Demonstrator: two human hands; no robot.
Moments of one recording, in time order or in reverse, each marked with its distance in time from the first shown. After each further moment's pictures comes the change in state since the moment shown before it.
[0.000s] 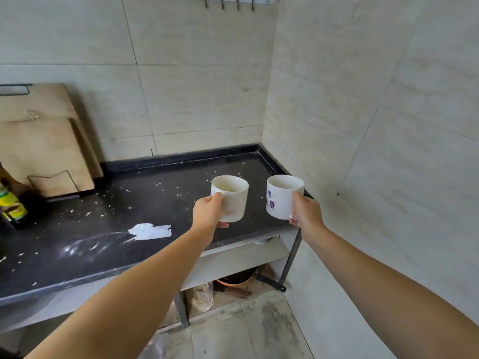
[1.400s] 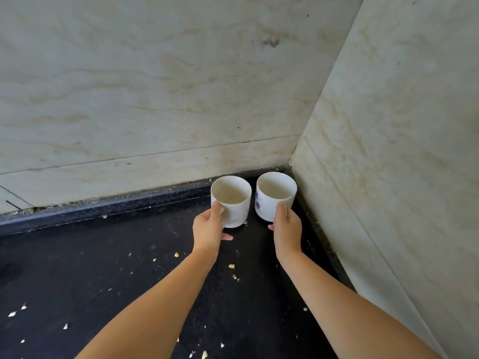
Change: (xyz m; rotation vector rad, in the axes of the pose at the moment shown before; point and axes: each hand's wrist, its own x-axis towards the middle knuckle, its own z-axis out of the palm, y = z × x) left_hand 0.580 -0.066 0.214 -0.098 0.115 -0.210; right_hand 0.573 0.038 0.262 -0.146 0.021 -0.022
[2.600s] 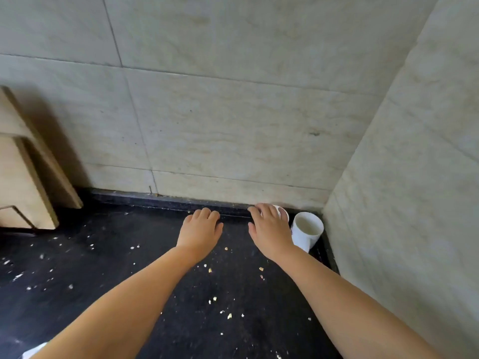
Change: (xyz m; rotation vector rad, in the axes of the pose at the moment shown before) left_hand -0.117 0.085 -0.137 1.316 0.182 0.598; right_hand -0.113 -0.120 0.003 -1.152 -0.421 -1.158
